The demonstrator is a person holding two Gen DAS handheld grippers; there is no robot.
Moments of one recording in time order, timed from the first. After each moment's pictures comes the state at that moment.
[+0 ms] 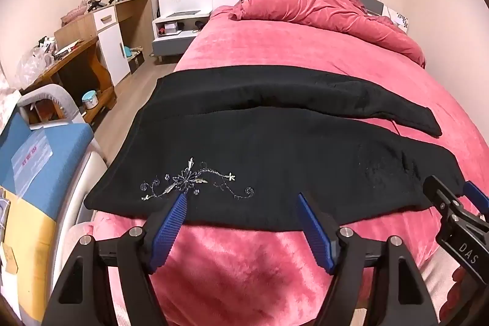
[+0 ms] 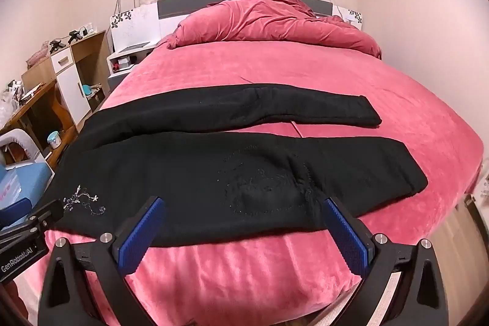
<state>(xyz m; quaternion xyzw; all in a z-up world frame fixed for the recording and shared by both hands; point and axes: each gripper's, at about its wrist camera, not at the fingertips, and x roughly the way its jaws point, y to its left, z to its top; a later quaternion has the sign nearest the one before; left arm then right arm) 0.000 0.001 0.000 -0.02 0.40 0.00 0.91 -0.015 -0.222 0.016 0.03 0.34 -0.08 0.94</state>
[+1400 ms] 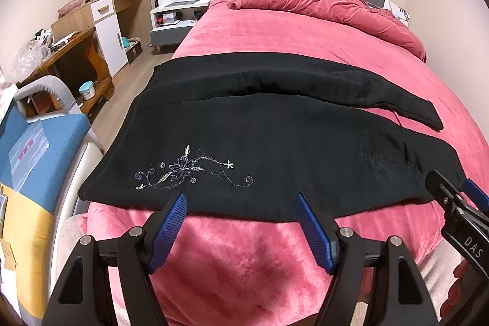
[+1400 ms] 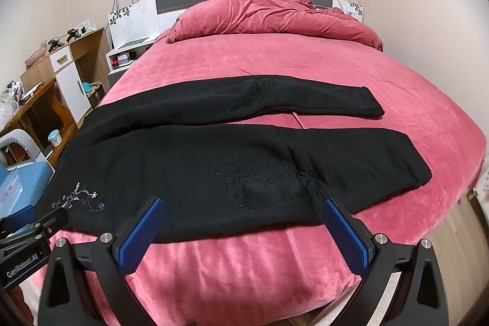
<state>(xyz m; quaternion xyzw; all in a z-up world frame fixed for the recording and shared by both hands) 0.002 0.003 -0.014 -0.02 0.43 0.00 0.90 -0.010 -0.225 0.008 0.04 0.36 -0.08 0.93</state>
